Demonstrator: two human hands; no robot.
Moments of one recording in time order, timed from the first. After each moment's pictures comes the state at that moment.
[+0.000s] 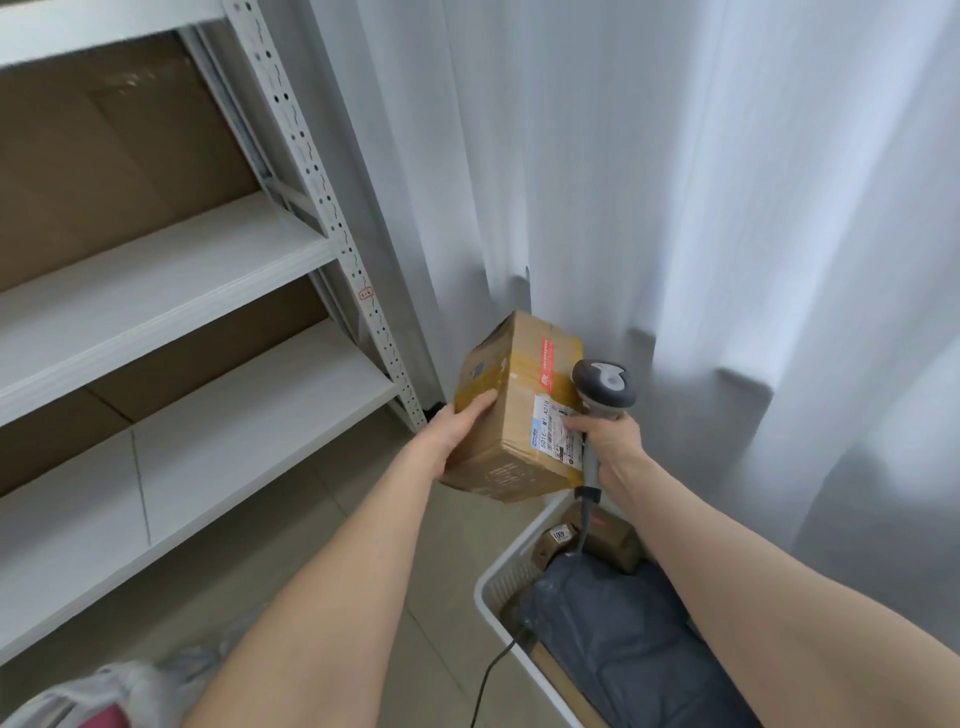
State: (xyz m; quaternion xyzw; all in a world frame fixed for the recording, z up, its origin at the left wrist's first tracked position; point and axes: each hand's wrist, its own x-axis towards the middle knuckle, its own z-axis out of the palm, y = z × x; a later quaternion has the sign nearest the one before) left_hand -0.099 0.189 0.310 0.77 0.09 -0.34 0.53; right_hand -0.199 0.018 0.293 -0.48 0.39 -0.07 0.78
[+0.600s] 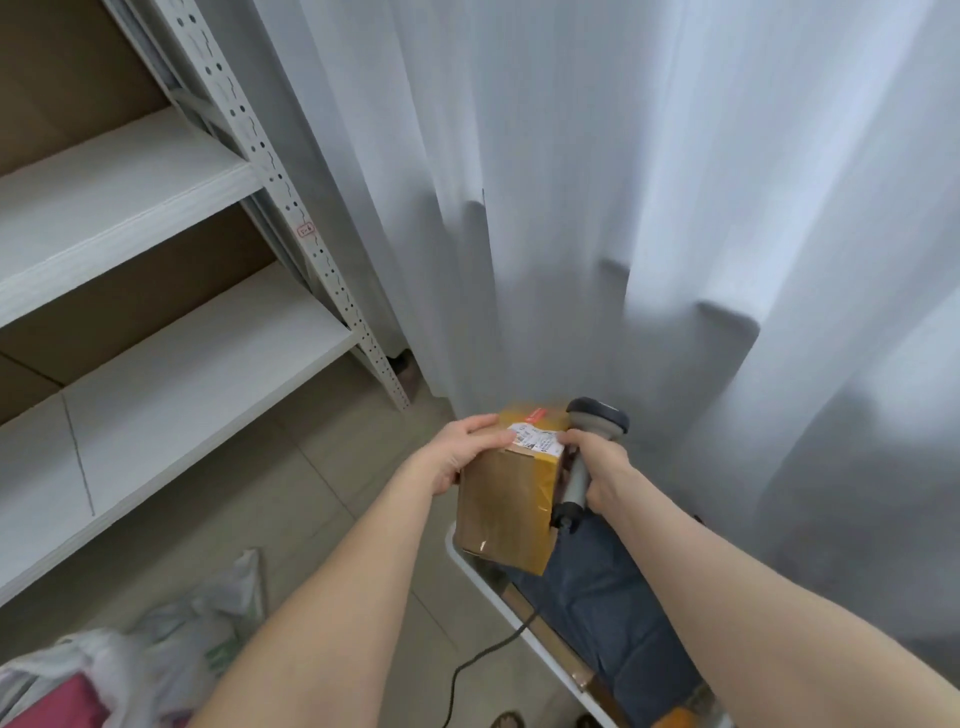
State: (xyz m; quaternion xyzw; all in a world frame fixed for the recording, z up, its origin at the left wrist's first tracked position) left_hand -0.137 0.158 0.222 0.76 0.03 -0.43 0.49; right_hand -0.228 0.005 0.195 -0.38 0.53 0.00 0.76
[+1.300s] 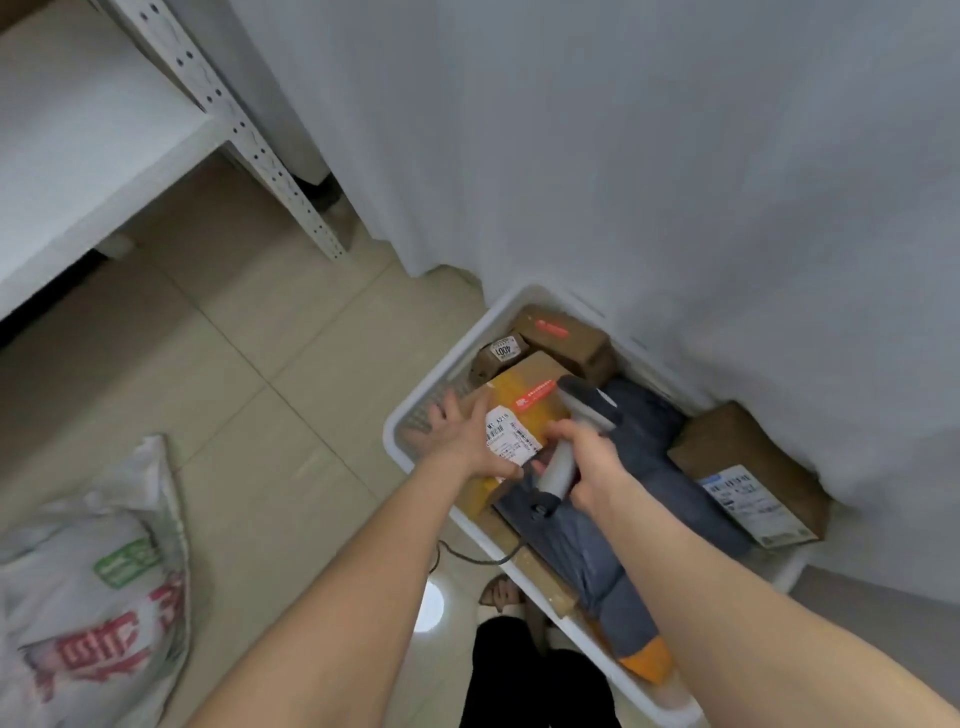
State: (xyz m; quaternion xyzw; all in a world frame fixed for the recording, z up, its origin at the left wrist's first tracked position) left_hand -0.158 0.126 -0.125 0.89 -0.18 -0.42 -0.05; right_hand -0.248 0.000 -0.113 -0.30 0.61 0.08 0.73
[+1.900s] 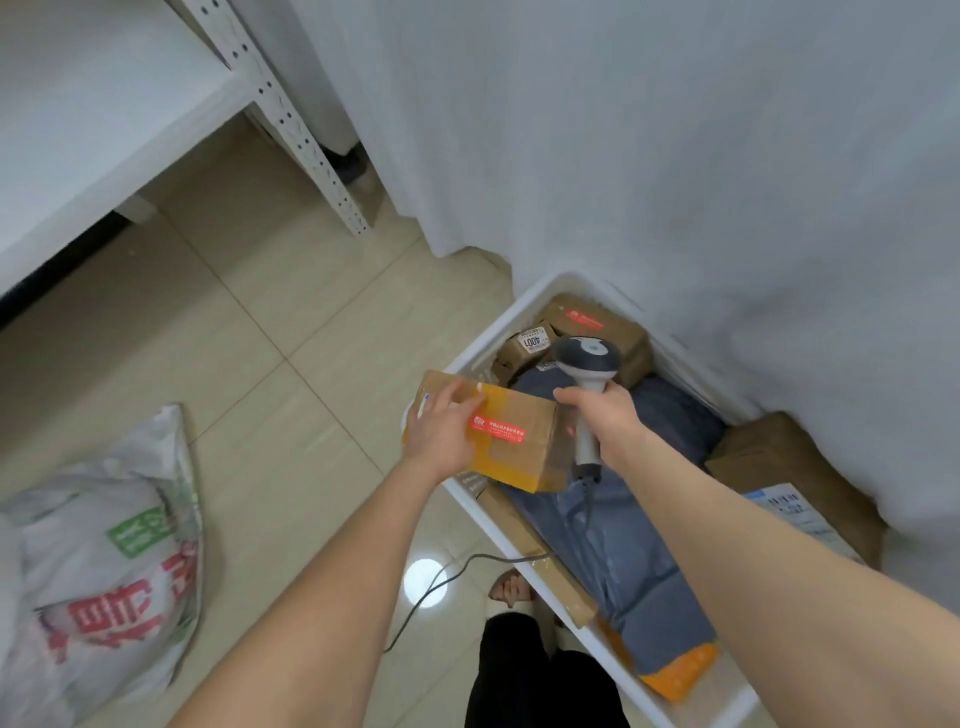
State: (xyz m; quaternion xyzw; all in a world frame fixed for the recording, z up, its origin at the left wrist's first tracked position) left_hand -0.132 0.177 -0.148 0.92 -0.20 -0.34 0.04; right_hand -0.197 -0.014 -0.143 -0.54 0.53 0.13 0.64
